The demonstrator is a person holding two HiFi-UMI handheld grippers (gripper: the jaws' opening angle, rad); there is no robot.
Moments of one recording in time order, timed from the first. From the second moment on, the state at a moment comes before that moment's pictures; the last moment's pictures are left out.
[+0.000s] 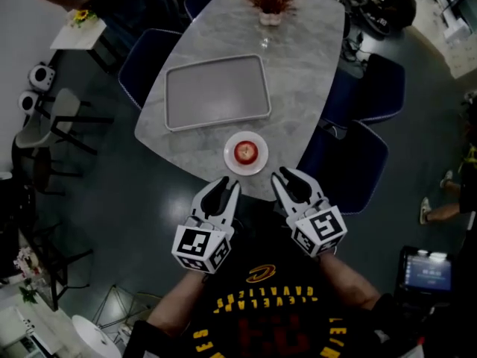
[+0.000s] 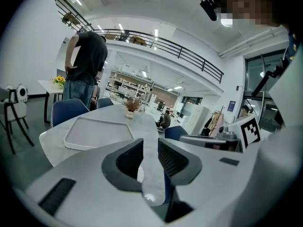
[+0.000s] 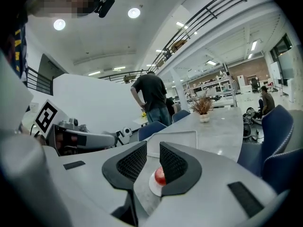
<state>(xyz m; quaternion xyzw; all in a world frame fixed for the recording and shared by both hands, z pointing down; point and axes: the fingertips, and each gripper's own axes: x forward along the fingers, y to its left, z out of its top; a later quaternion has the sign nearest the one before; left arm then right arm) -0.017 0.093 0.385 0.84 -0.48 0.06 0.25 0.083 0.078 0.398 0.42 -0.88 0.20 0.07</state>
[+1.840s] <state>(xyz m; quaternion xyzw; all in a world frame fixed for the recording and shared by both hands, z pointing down) -0.059 0.025 0.634 0.70 -0.44 0.25 0.50 0.087 0.017 0.632 0.37 -0.78 0.43 0.27</state>
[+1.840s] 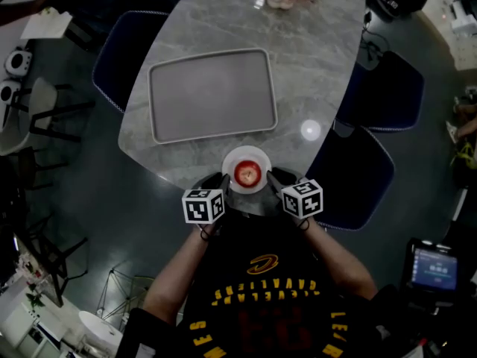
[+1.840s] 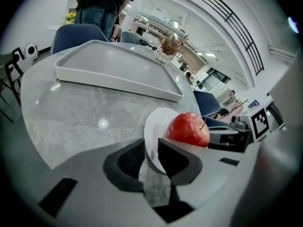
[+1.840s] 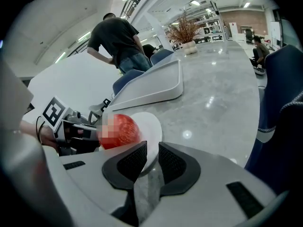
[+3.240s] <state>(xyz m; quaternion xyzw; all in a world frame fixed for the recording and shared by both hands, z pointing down) -0.065 0.000 0.617 0.67 -0.42 0.13 0.60 0.085 -0.004 0.618 0.34 -0.71 0.61 0.11</state>
